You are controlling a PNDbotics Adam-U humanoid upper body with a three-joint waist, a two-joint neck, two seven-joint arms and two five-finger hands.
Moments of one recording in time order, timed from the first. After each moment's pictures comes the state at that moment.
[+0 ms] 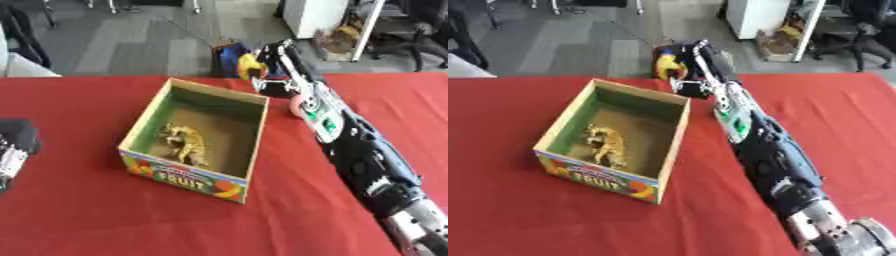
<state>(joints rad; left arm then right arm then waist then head) -0.31 0.27 0.00 -1.85 0.02 0.12 -0.05 -1.05 -0.25 0.05 -0.80 0.84 -0.30 -0.15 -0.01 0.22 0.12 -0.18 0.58</state>
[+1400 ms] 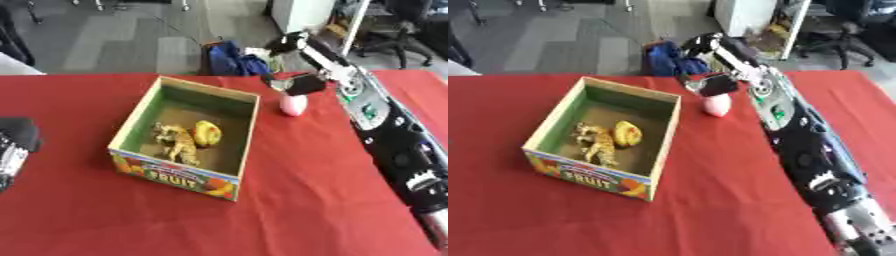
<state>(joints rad) -0.31 0.27 0.00 -1.85 0.02 0.12 -0.05 -0.96 -0.49 0.00 -0.91 0.55 -0.35 0.11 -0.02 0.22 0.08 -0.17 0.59</state>
